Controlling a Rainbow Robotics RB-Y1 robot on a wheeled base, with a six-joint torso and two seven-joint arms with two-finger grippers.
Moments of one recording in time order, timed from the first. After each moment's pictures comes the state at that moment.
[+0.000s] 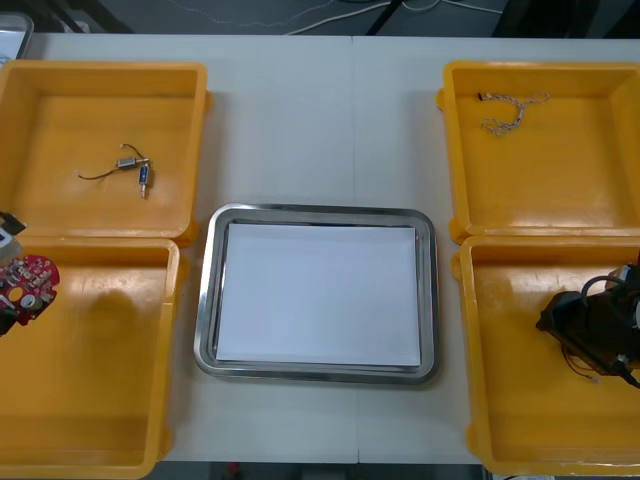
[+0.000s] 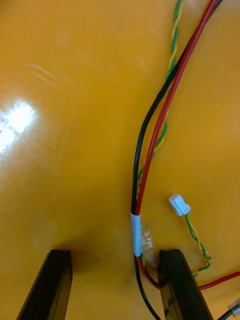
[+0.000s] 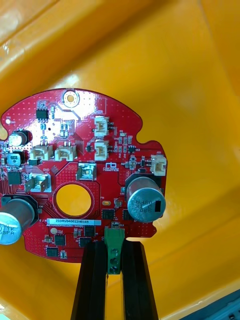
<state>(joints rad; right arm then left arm) 0.04 -0.57 -0.09 -1.97 -0.57 1.50 0.71 0.11 0.77 0.44 -2.25 0.96 1.79 -1.96</state>
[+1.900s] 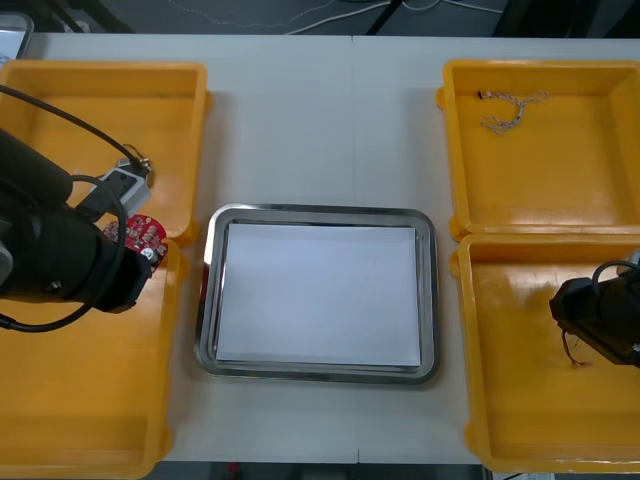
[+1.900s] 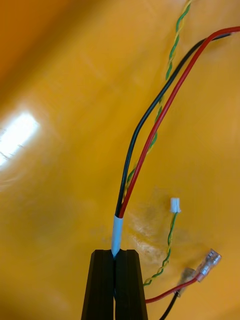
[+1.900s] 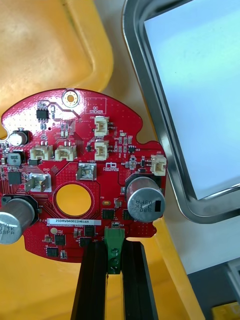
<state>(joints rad) 0.02 -0.57 -0.13 -2.07 -0.57 1.61 0.72 -0.35 0.90 -0.21 -2.40 0.84 1.84 -1.09</state>
